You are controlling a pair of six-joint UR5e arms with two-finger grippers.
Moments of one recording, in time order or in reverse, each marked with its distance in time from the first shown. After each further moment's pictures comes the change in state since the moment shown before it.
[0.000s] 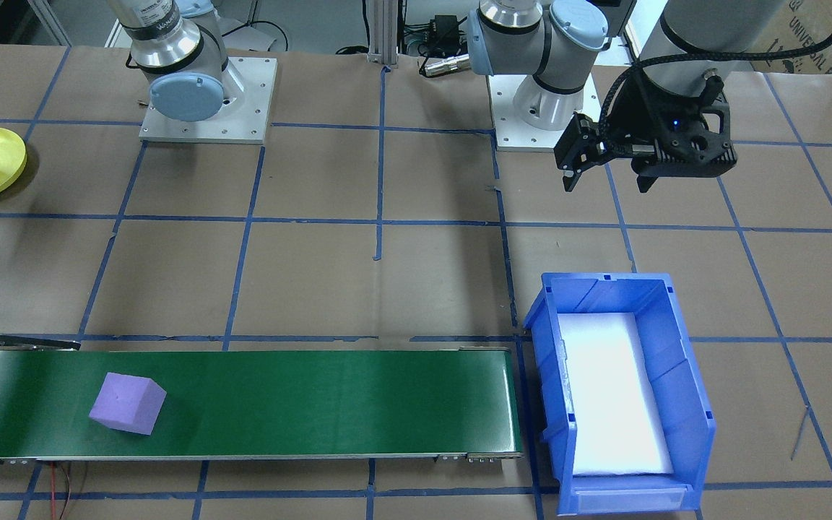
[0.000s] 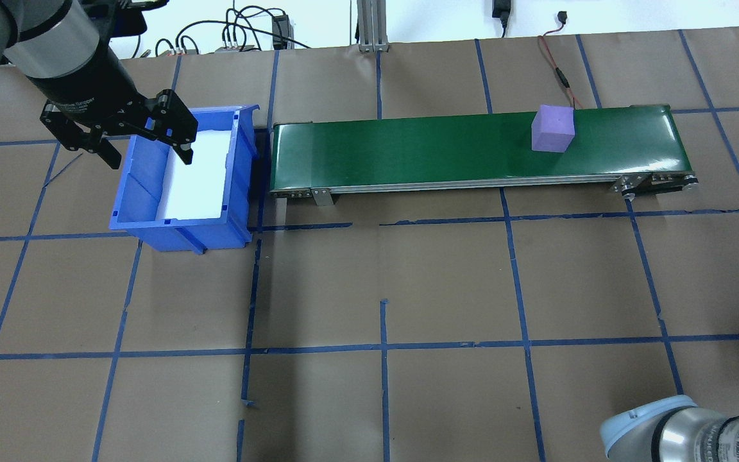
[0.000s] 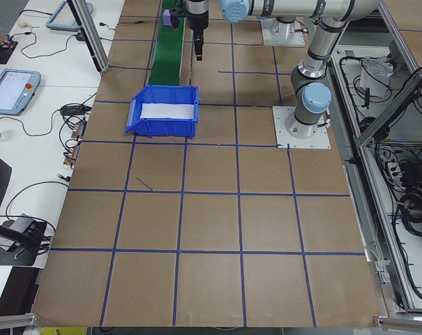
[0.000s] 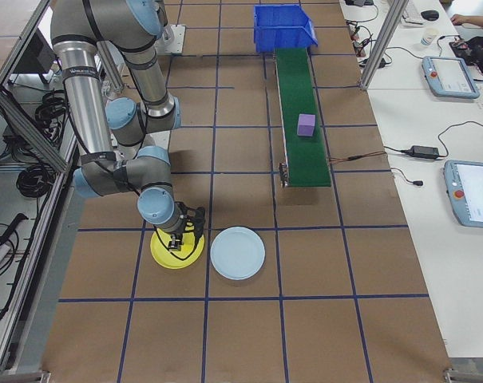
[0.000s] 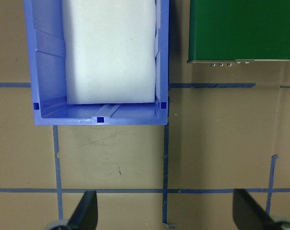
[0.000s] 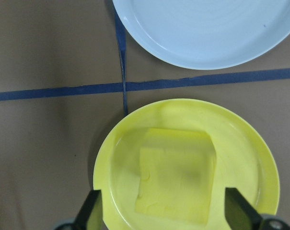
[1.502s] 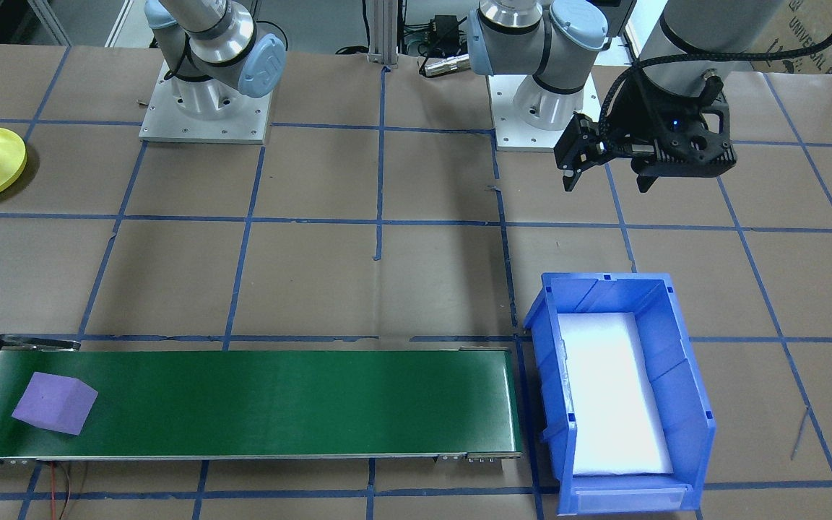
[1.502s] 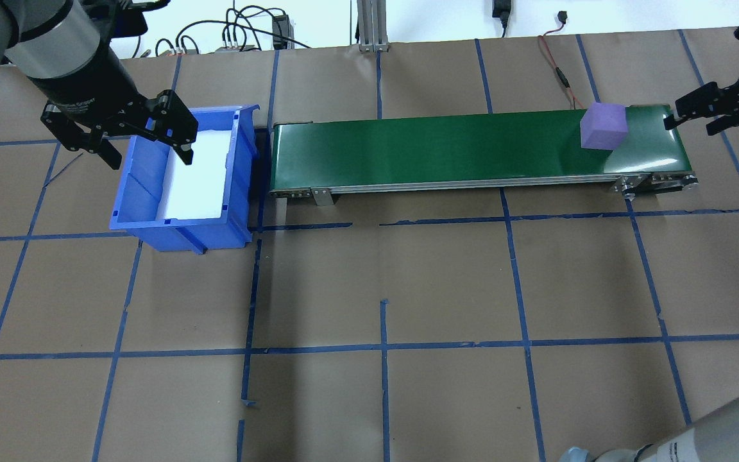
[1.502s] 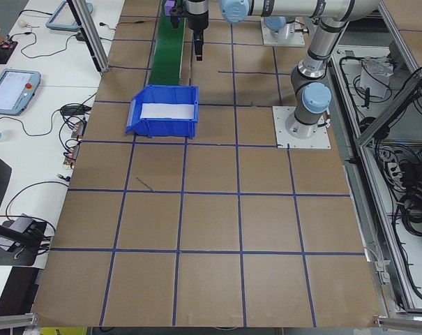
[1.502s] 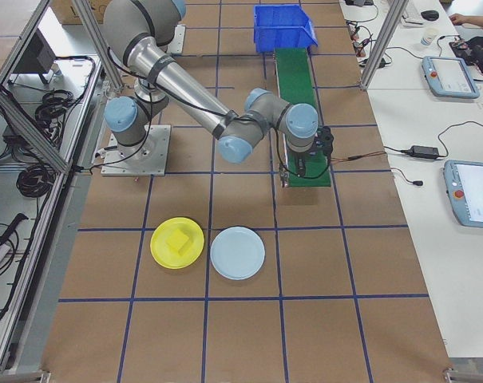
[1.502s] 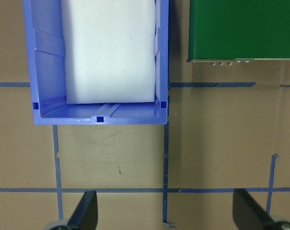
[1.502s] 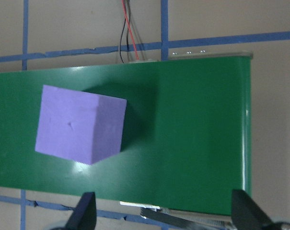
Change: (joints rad) left arm 0.000 0.001 -0.002 0.000 0.000 0.002; right arm 0.780 0.253 -0.398 -0.010 0.287 0.753
